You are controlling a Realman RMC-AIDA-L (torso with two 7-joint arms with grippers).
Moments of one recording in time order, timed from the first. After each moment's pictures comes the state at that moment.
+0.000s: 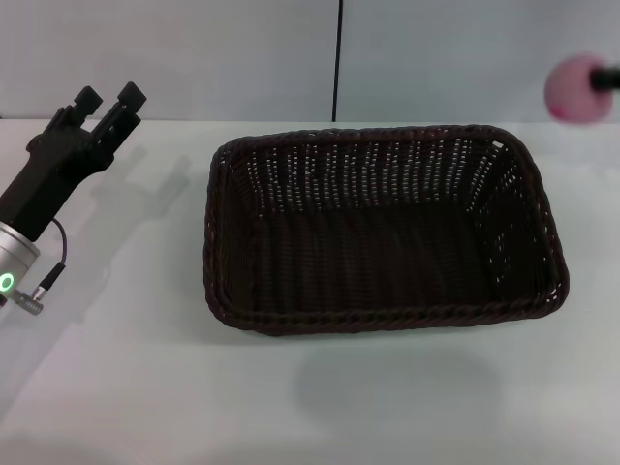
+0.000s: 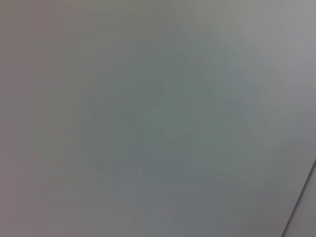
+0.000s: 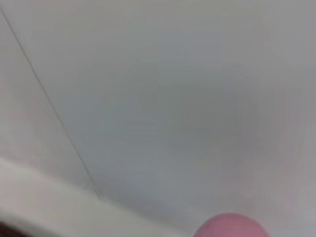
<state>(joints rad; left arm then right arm) -0.42 -2.07 0.94 0.08 0.83 1.39 -0.89 0.66 1.99 -0.68 -1.07 -2.39 -1.35 2.15</state>
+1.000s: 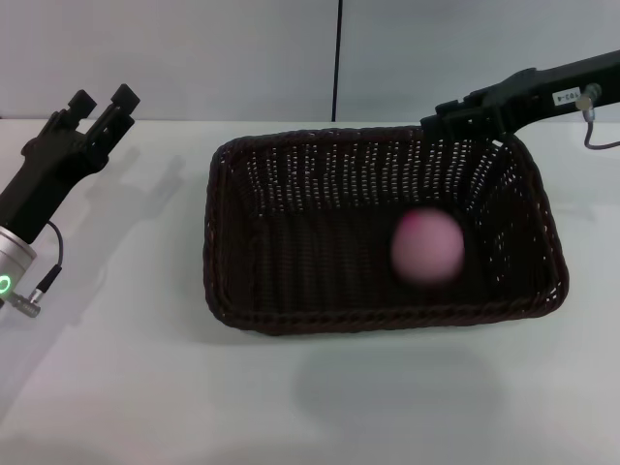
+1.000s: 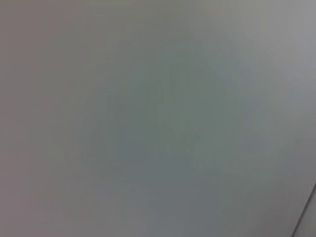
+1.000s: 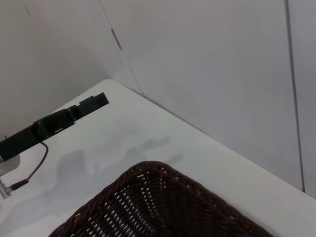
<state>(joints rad) -0.42 -2.07 0.93 0.07 0.83 1.38 -0.89 0.73 2.00 -0.92 -0.98 -2.15 -1.52 2.12</state>
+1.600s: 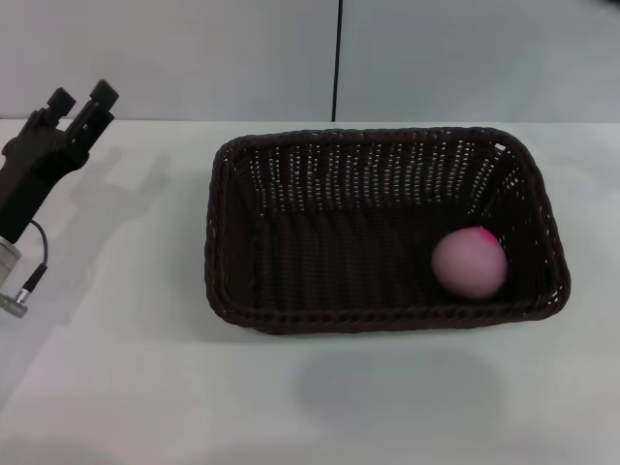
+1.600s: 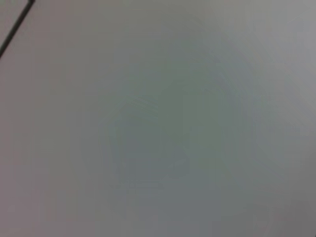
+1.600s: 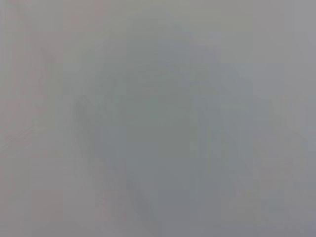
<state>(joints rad) -0.41 -2.07 0.88 0.07 0.83 1.39 -0.89 0.51 2.02 -0.50 -0.76 -1.66 -1.49 1.85</state>
